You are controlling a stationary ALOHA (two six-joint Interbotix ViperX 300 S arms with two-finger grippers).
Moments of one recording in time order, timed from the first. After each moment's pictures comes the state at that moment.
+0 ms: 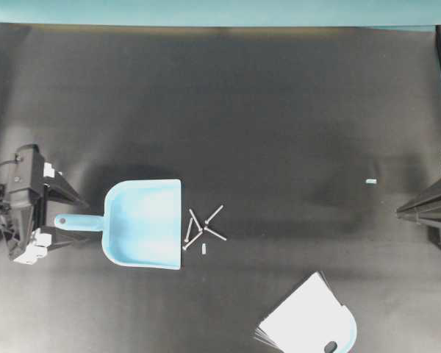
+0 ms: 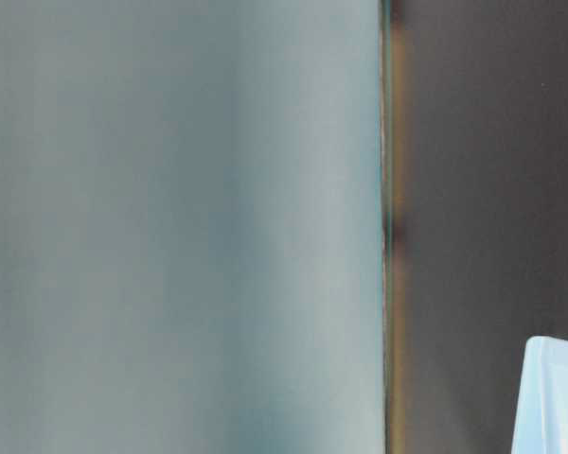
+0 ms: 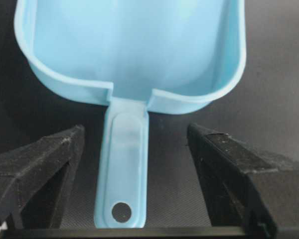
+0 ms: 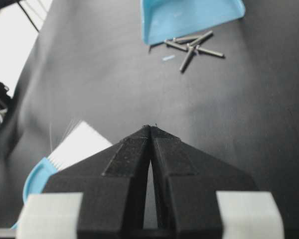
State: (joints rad) left arm -0.07 -0.47 1.37 0.04 -0.20 -0.31; right arm 0.18 -1.42 1.46 0.01 0.19 0.40
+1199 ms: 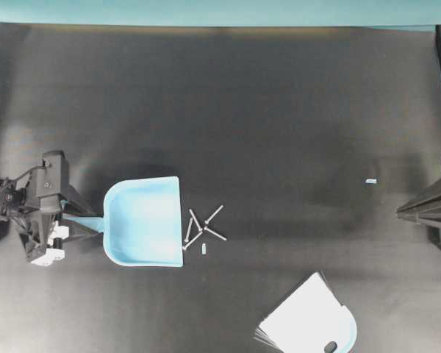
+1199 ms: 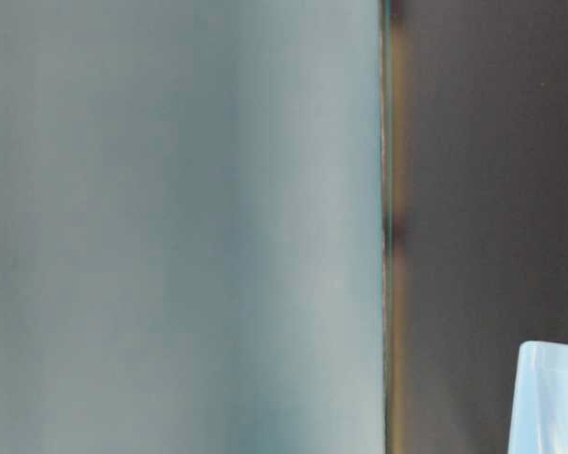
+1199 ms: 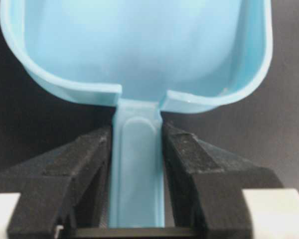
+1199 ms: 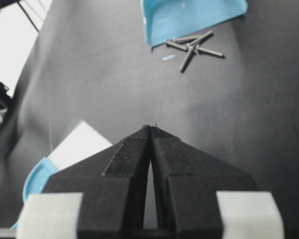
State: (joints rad) left arm -0.06 -0.31 1.30 0.04 -0.19 -0.31; right arm 0.18 -1.42 1.46 0.01 0.19 0.40
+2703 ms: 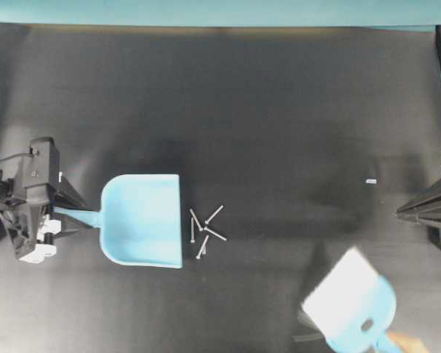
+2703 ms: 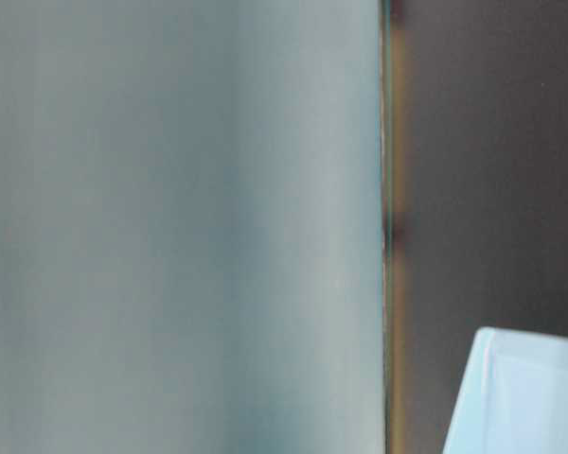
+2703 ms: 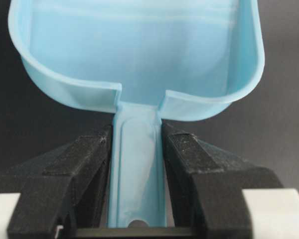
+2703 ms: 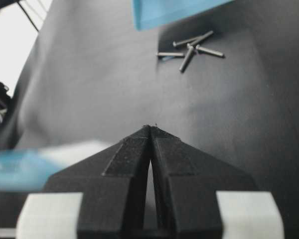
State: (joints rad) left arm -0.07 -0.52 1.21 0.04 0.04 -0.36; right arm 0.18 -1.42 1.46 0.01 0.19 0.40
